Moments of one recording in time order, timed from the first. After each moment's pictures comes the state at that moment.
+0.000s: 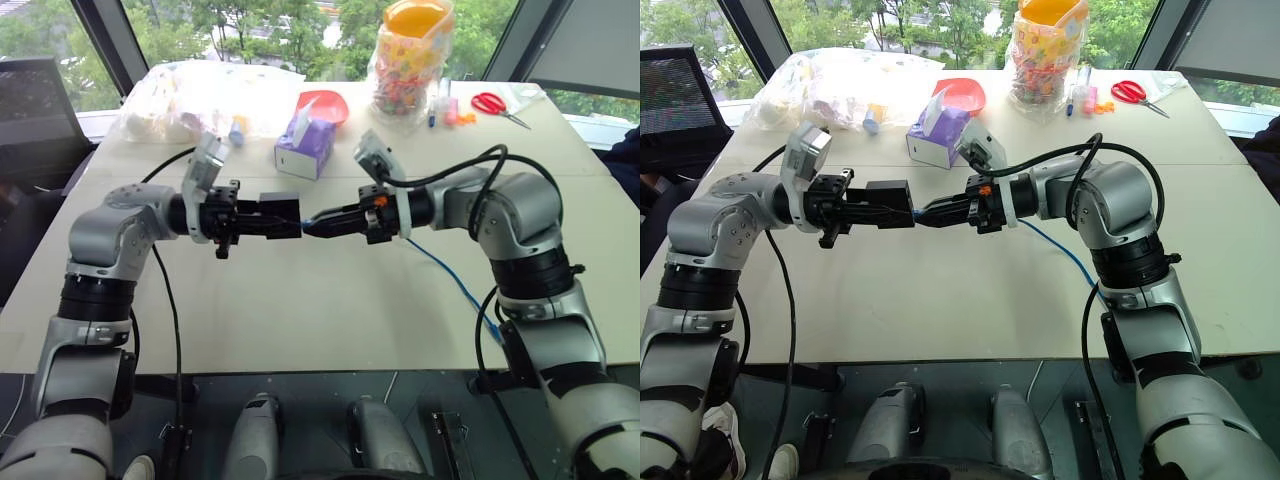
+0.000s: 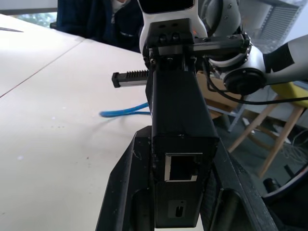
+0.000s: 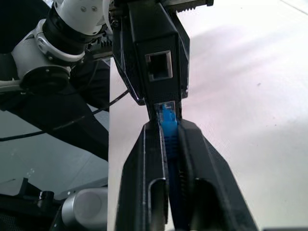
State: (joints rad) left arm -0.75 0.63 -0.02 0.14 -0.62 0.67 -1.42; right arm -0.95 -0.48 0.18 0.00 0.59 1.11 1.10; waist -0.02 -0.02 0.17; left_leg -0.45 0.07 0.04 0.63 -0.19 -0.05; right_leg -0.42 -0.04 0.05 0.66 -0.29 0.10
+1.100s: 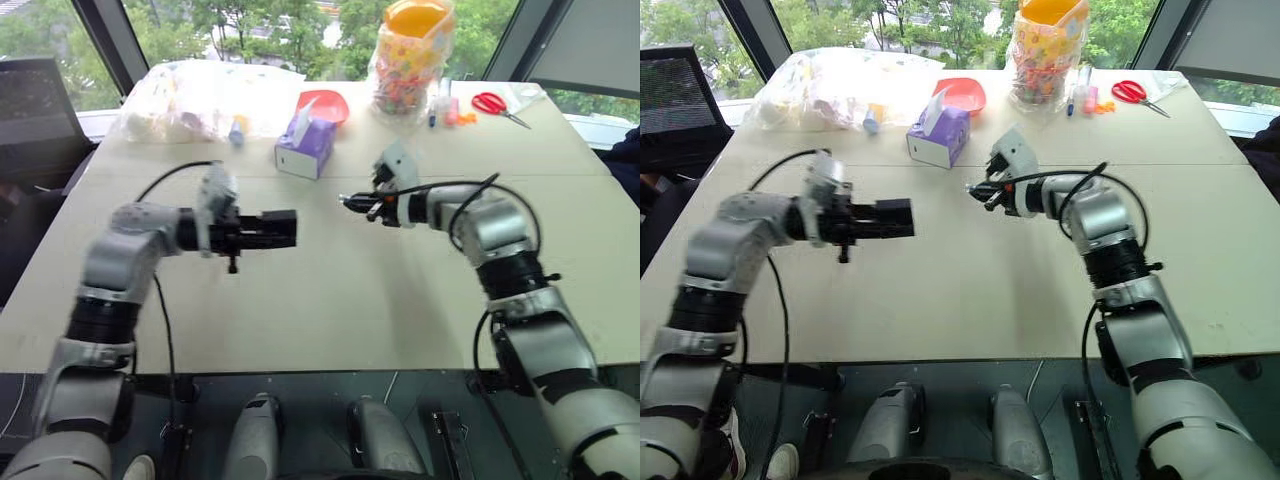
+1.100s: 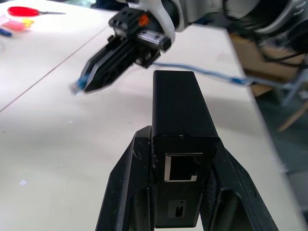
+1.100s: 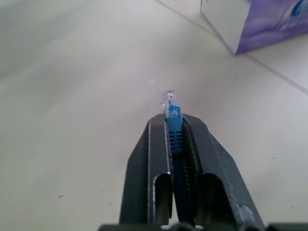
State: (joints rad) left arm -0.61 0.55 -0.12 0.16 -0.36 0.32 -1.23; right arm -0.91 -0.37 0.20 0.50 0.21 0.61 0.73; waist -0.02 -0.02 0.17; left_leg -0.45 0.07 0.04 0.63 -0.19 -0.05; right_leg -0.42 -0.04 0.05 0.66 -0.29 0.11
